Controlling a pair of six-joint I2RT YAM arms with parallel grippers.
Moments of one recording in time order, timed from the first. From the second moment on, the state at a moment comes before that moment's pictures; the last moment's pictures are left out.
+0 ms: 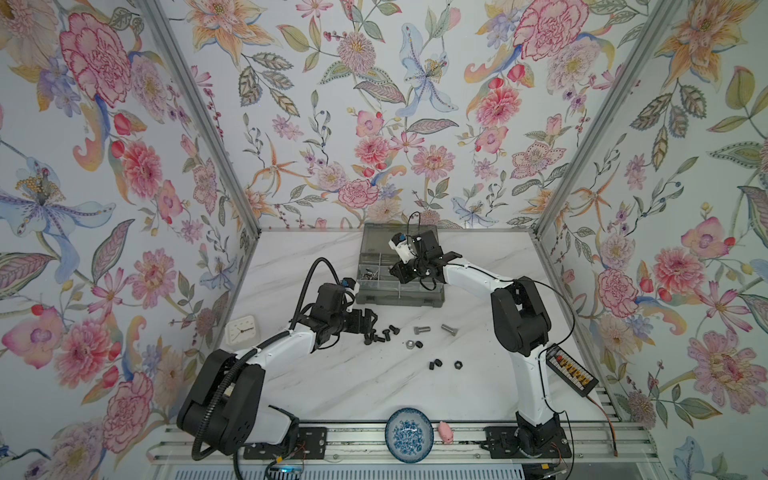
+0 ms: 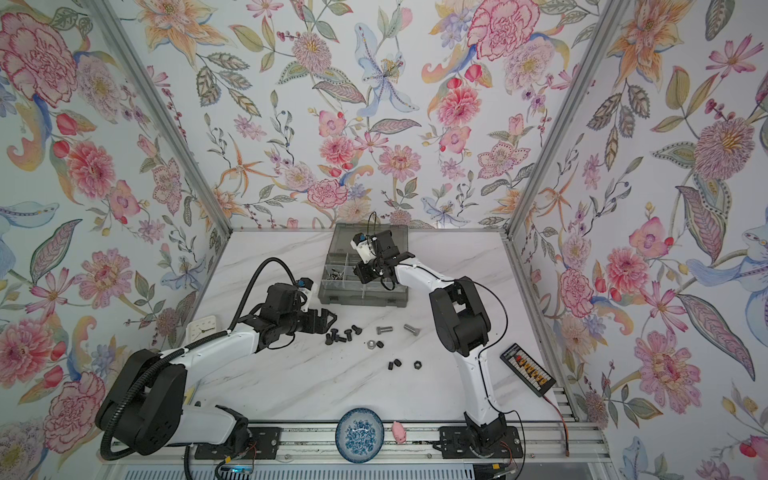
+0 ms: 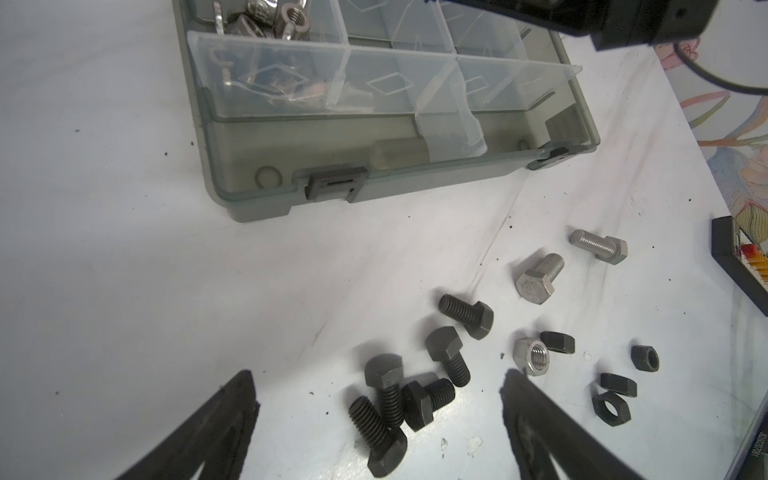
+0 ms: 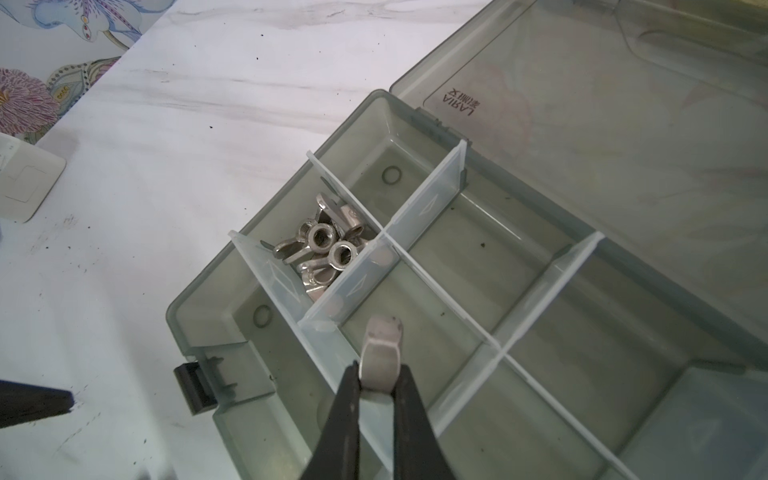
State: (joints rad) left arm -0.42 1.40 0.69 -0.07 0.26 -0.30; right arm 0.55 2.19 1.71 -0.31 -0.33 -0.01
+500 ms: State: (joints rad) left arm -0.42 1.39 0.68 -0.06 0.26 -0.31; right arm 0.56 2.19 1.72 -0.34 -0.30 -0.01
